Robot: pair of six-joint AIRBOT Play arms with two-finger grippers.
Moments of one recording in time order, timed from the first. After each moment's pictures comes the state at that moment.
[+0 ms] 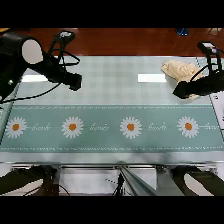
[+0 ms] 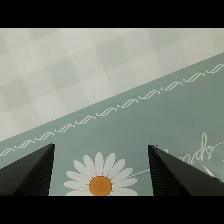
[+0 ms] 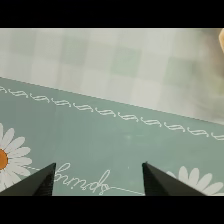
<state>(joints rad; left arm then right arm) -0.39 -1.30 1.46 1.57 -1.36 -1.56 0.00 -1.04 1.17 -1.39 1.32 1.41</state>
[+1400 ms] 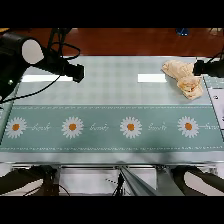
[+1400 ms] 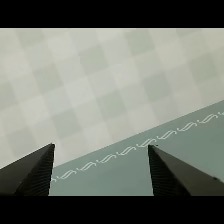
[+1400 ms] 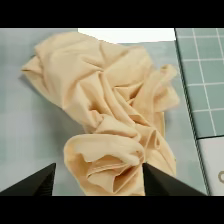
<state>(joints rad) -0.39 -1.30 1.46 1.57 -1.18 -1.56 -0.16 -1.22 1.17 -1.71 0.75 1.64</state>
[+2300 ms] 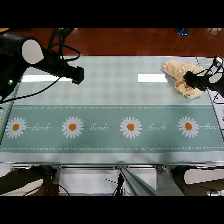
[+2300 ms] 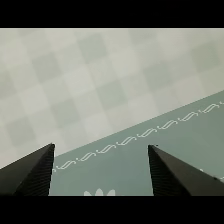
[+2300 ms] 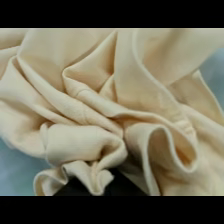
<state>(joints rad) -0.39 -1.30 1.46 1.57 -1.22 -1.57 -0.31 -1.63 1.17 -1.22 0.45 1.59</state>
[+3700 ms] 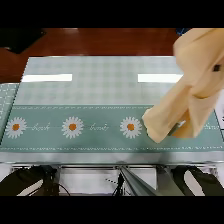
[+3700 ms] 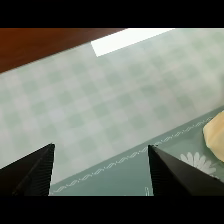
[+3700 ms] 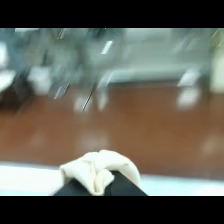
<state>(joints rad) -0.44 -1.05 1.91 1.52 -1.50 -1.59 -0.22 -0.78 1.44 -0.90 0.97 1.26</state>
